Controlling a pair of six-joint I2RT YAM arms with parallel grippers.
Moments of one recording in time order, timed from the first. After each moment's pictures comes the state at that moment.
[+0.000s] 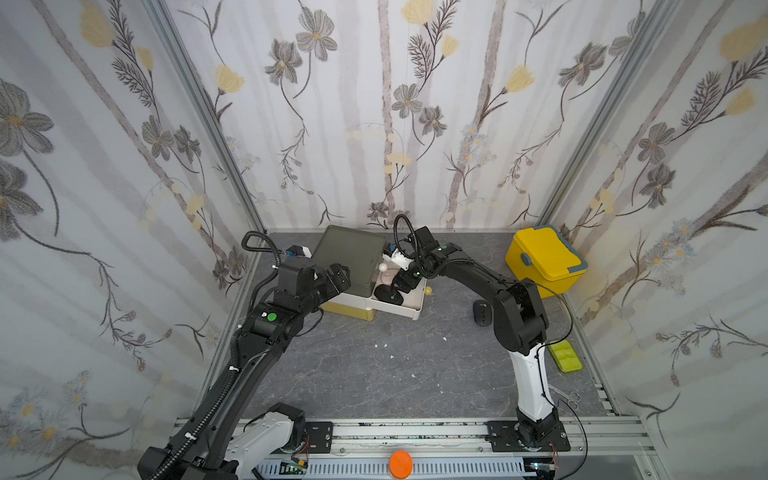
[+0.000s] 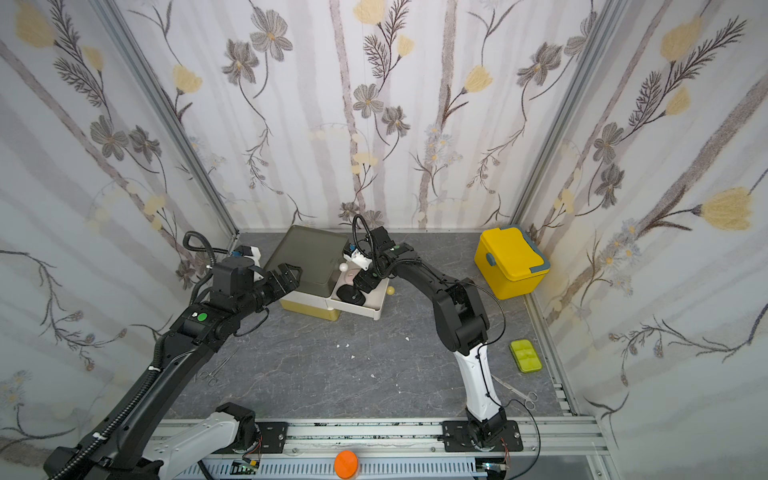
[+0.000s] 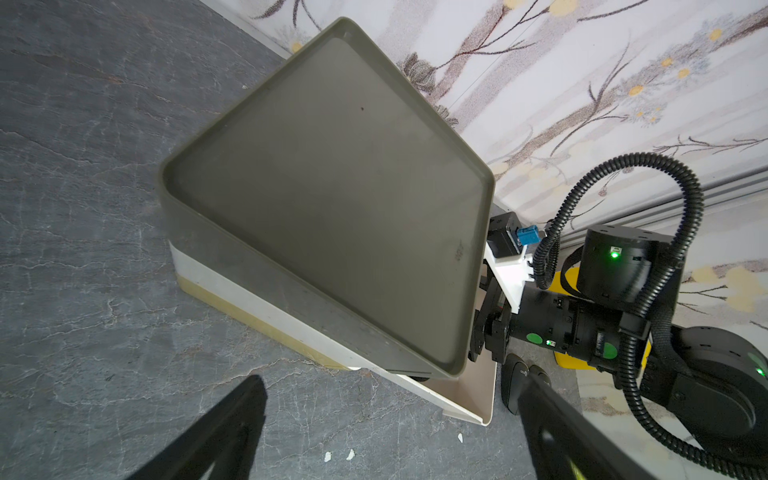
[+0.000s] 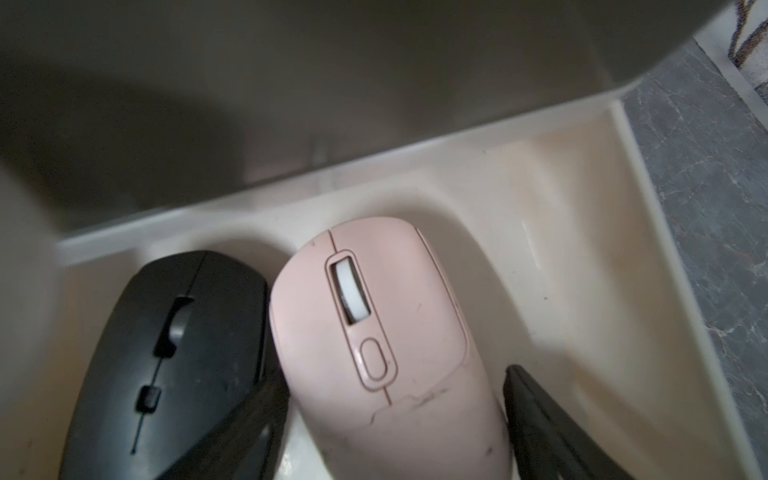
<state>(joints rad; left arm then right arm) -0.34 1.02 1.04 -0.57 0.01 -0.76 0.57 2.17 1.84 -0.66 -0.31 -0.41</state>
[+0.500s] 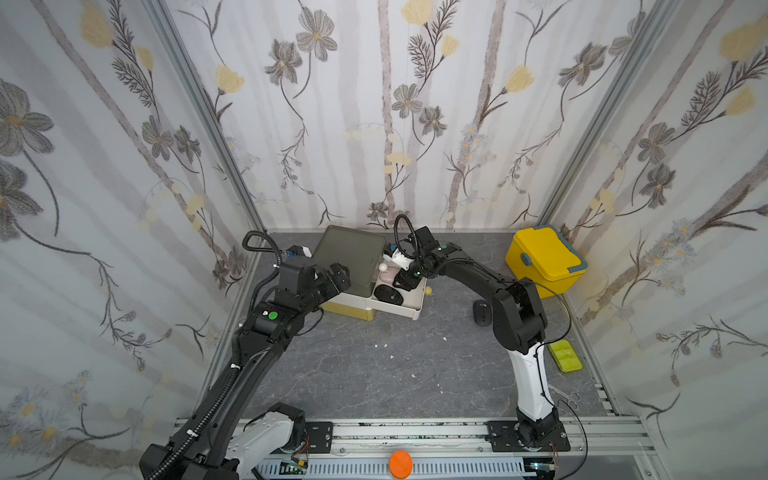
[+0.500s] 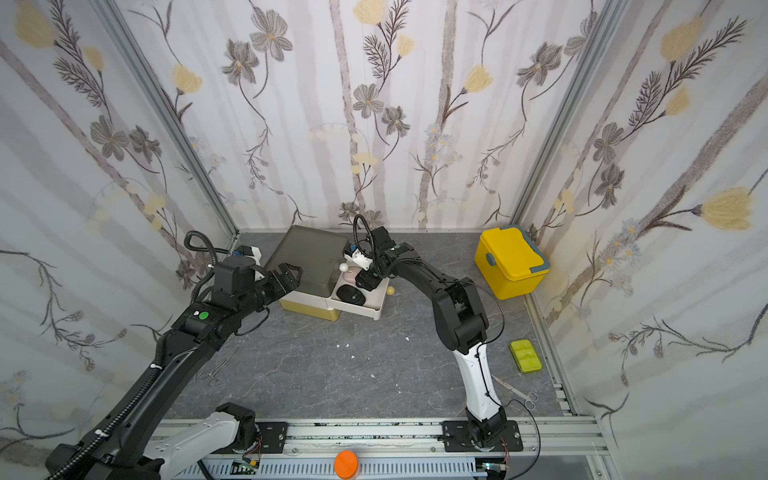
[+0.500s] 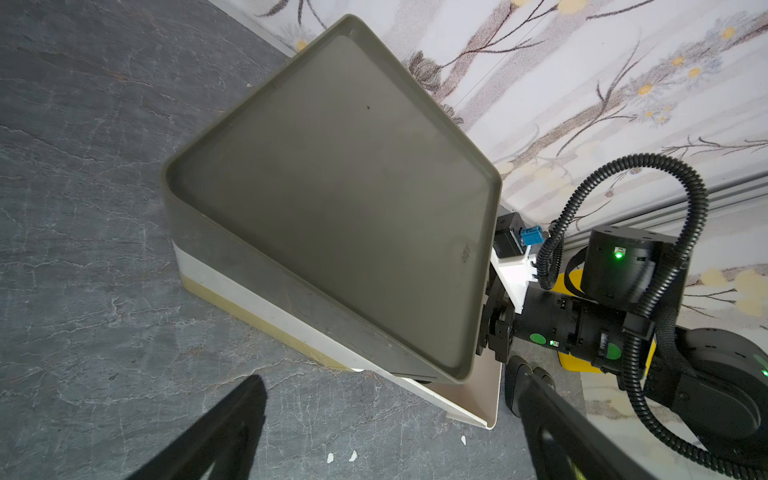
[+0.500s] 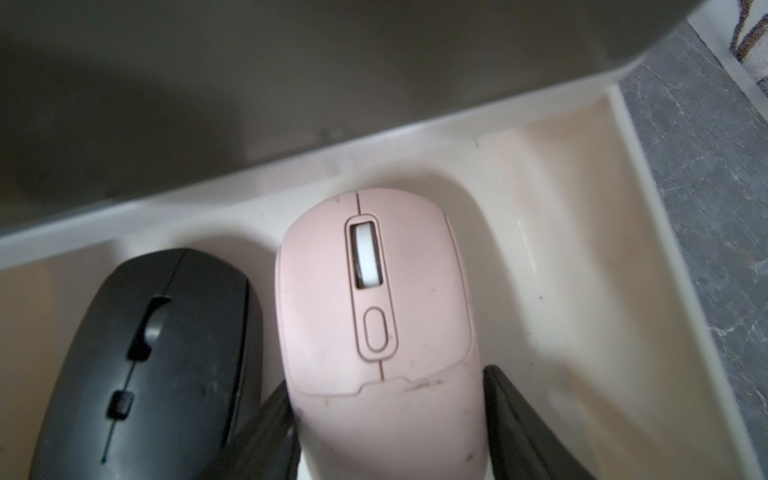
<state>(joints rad) -0.34 1.03 1.04 -0.57 0.01 -0.76 0.56 2.18 1.85 -0.66 -0.30 -0.42</state>
